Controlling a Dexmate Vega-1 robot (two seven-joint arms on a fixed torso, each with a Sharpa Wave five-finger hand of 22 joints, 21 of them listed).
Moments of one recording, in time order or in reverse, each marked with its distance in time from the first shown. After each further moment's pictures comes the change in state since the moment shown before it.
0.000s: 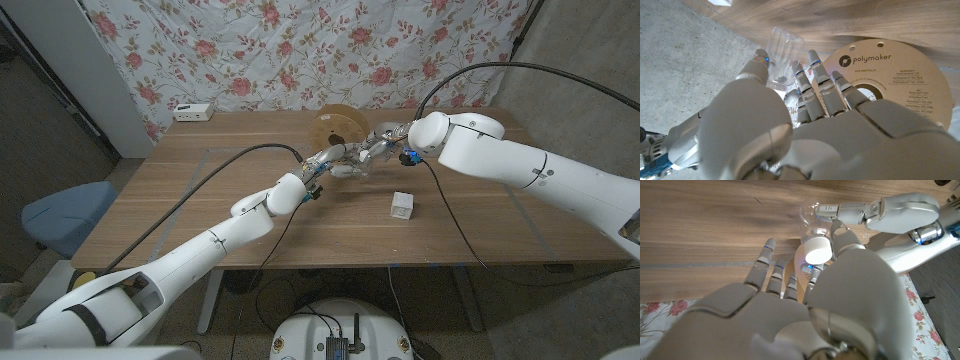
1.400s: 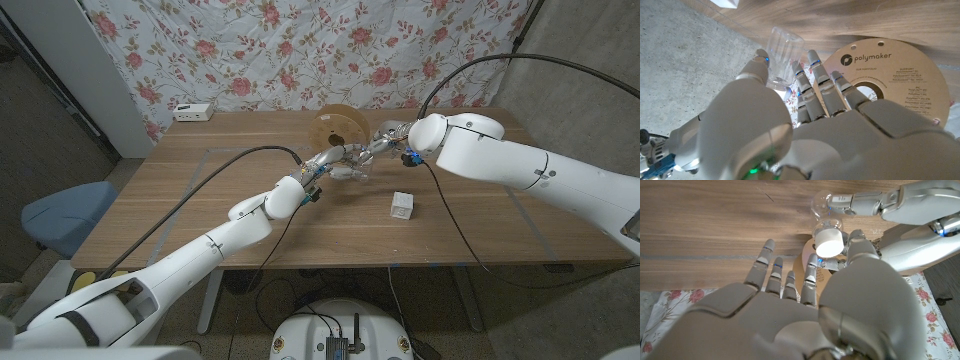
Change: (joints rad) left arm 0.028 0.017 -0.011 -0.040 0.012 0.004 0.011; left_hand 0.000 0.000 0.000 0.000 0.000 0.000 0.000 0.000 0.000 -0.002 0.002 0.001 0.000 0.000 0.000 0.000 0.000 0.000 0.000 0.000 0.000; right arm 0.030 0.000 -0.040 -0.059 0.012 -0.124 -0.081; right_hand -0.163 -0.018 -0.069 0.044 -0.070 0.049 0.127 0.000 0.001 0.015 0.043 0.021 0.000 0.007 0.022 0.008 -0.005 -0.021 0.011 0.000 0.001
